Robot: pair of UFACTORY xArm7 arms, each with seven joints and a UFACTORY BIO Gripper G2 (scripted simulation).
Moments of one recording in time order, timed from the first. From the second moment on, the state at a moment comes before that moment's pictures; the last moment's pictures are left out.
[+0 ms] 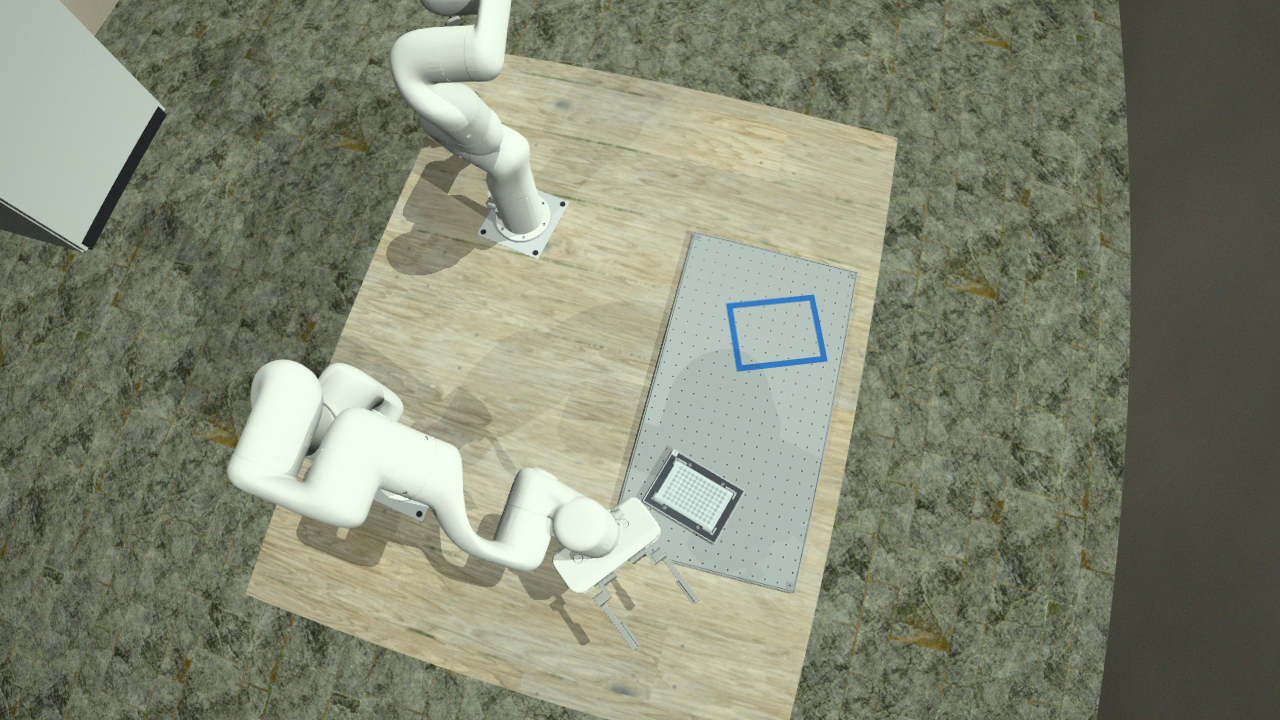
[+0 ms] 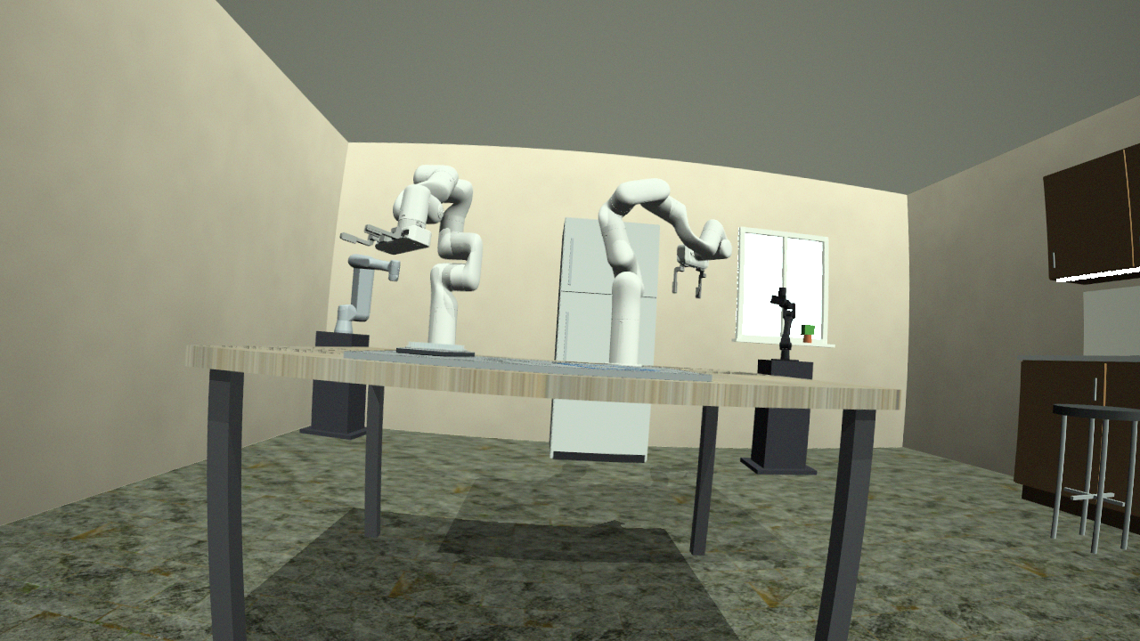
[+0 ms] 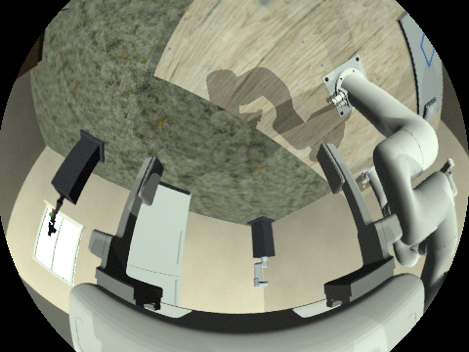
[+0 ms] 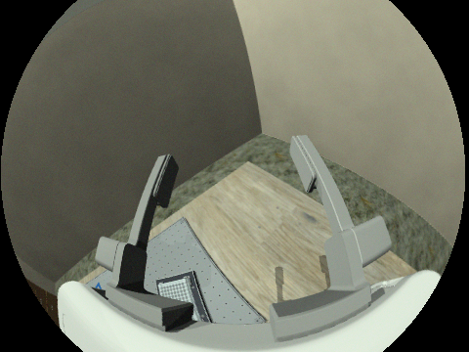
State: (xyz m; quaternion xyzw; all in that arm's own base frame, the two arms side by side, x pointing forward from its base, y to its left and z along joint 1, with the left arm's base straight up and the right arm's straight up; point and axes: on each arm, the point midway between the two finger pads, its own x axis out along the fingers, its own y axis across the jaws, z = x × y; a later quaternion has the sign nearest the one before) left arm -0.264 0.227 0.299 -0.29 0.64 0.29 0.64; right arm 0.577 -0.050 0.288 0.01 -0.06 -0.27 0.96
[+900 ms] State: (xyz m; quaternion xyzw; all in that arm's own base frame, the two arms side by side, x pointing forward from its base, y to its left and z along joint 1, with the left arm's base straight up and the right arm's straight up) left arm -0.264 0.227 0.299 -0.29 0.64 0.29 0.64; right arm 0.530 0.000 0.300 0.00 0.00 0.00 1.00
